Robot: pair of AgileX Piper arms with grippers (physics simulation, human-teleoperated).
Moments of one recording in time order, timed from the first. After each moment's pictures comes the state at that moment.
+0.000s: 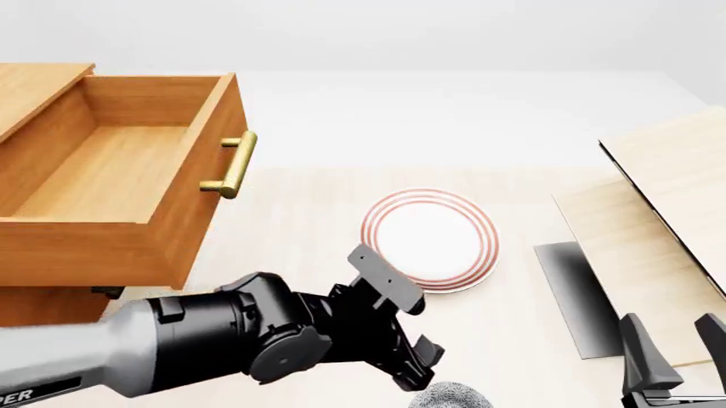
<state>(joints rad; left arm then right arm) -1.02 1.57 -0.96 0.26 -0.16 0.00 0.01 -0.01 0.00 0.00</state>
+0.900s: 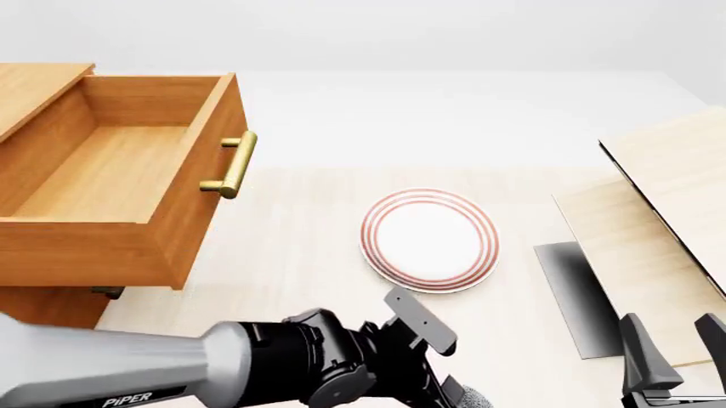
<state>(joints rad) -1.09 1.76 -0.98 0.19 -0.22 0.00 0.01 -0.01 0.00 0.00</state>
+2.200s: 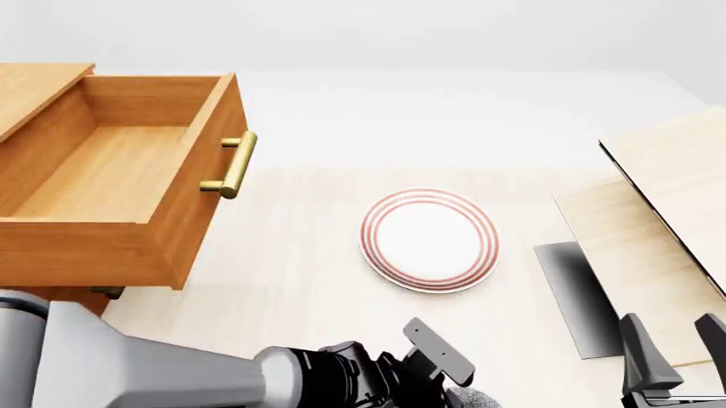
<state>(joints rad) -1.15 1.90 -1.00 0.10 -0.30 0.00 0.01 -0.01 0.00 0.00</state>
